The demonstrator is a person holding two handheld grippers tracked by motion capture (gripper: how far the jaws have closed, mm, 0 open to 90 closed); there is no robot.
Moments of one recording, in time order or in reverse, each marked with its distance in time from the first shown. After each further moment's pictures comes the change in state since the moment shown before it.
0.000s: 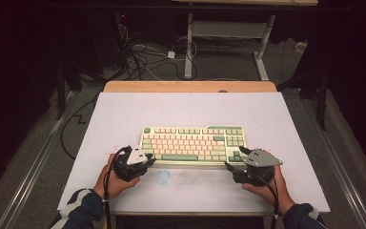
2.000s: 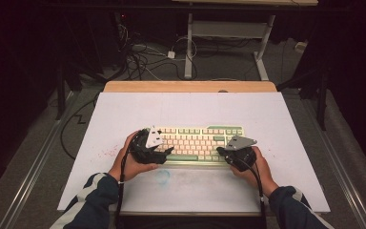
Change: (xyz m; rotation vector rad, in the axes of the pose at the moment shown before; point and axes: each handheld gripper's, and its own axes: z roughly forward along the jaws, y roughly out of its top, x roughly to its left) left arm -0.008 0.039 0.042 -0.123 0.023 0.042; right arm -0.005 0.026 0.056 0.158 0.106 -0.051
